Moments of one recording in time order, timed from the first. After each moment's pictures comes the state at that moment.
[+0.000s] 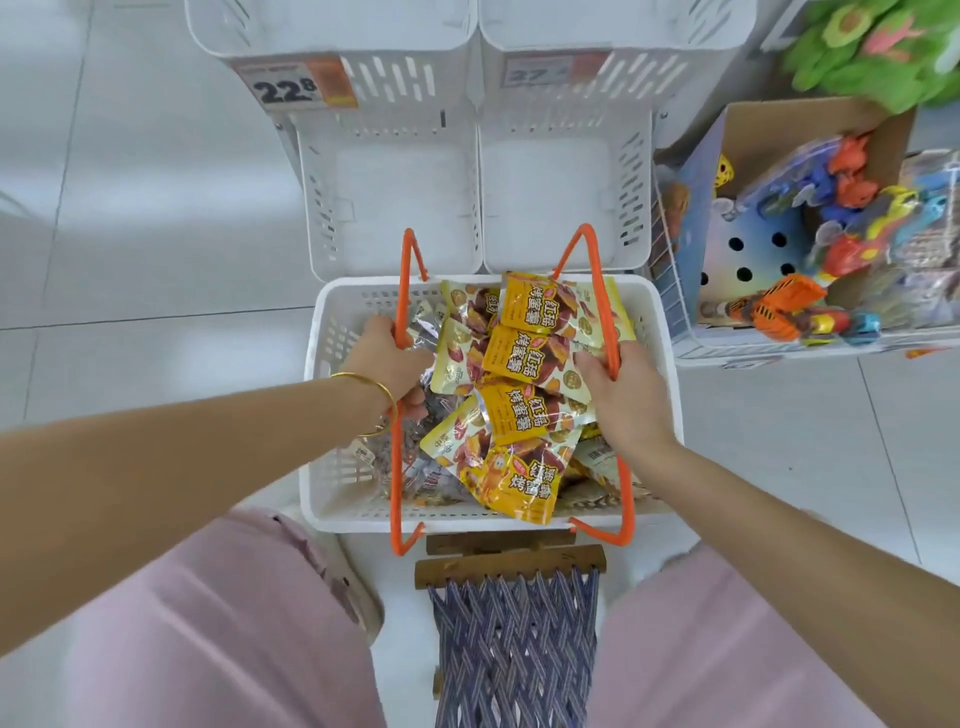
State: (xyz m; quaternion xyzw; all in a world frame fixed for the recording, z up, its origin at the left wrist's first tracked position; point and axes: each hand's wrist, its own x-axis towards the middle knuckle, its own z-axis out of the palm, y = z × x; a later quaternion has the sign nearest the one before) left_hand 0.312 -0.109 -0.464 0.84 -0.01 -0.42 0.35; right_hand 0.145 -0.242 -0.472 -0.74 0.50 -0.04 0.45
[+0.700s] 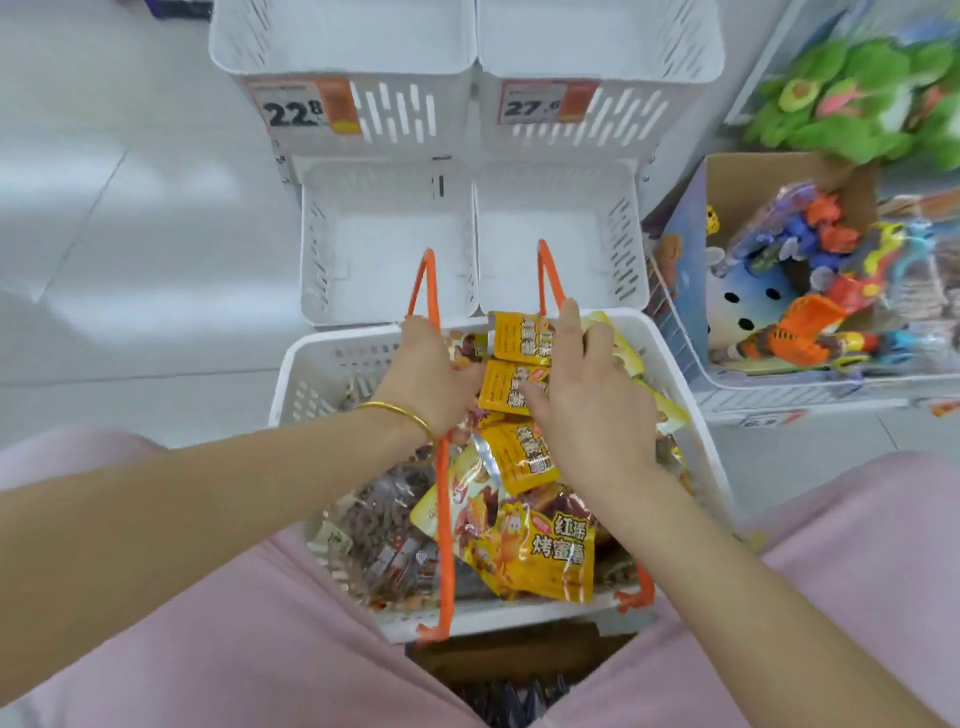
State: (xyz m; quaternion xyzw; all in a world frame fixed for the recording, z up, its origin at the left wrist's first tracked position) left_hand 0.264 -0.115 -0.500 0.85 -0.19 -0.29 0.40; right_hand 0.154 -0.199 -0.515 -0.94 0.35 -0.04 0.00
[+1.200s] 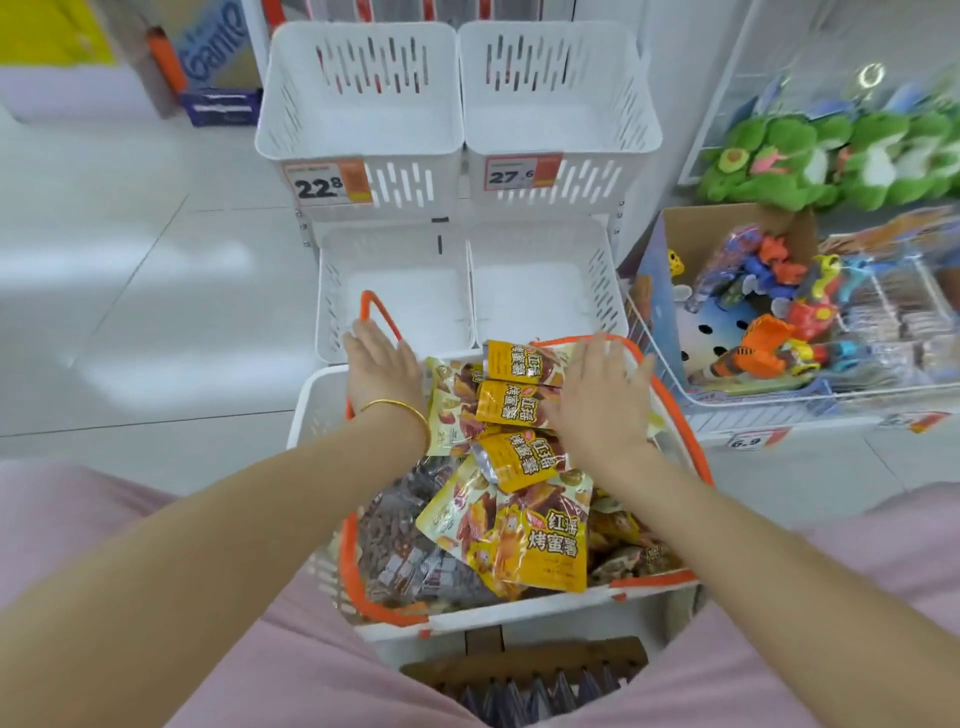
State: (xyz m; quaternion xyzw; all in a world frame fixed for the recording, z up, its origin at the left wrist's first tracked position) left_hand 0.277 -0.098 -0.524 0.89 -0.32 0.02 -0.33; right_hand 0.142 -0.233 -0.547 -0.92 0.37 0.06 -0.13
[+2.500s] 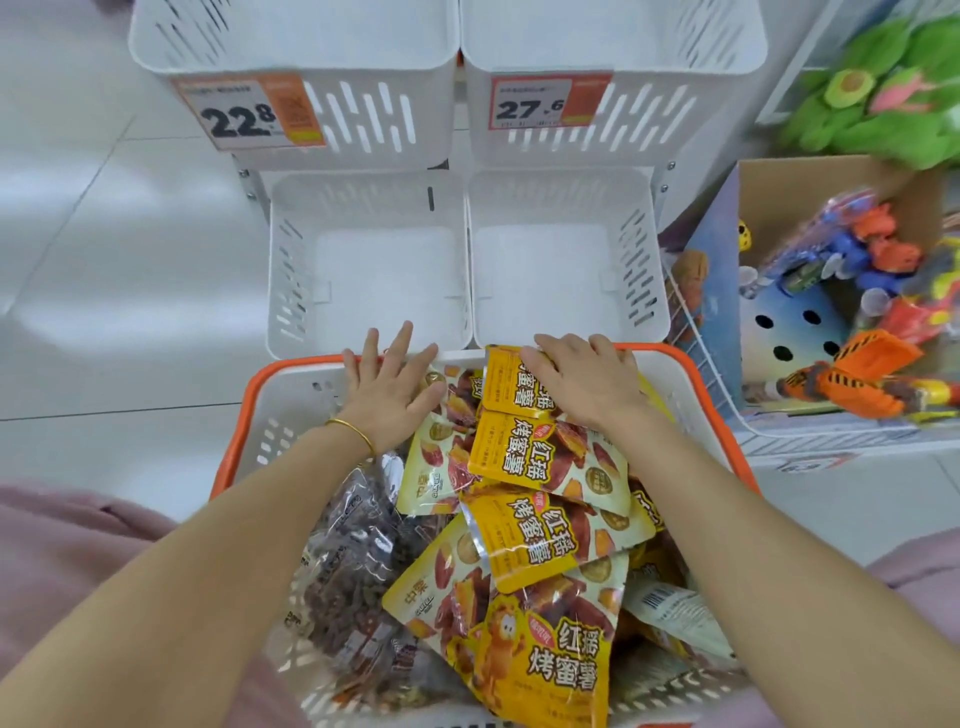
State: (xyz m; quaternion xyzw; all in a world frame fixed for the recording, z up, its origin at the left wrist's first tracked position) left_hand 0.383 -0.152 -0.656 0.89 -0.42 -0.17 0.11; right_hand 0.237 -0.339 -0.624 -0.93 0.33 0.10 0.15
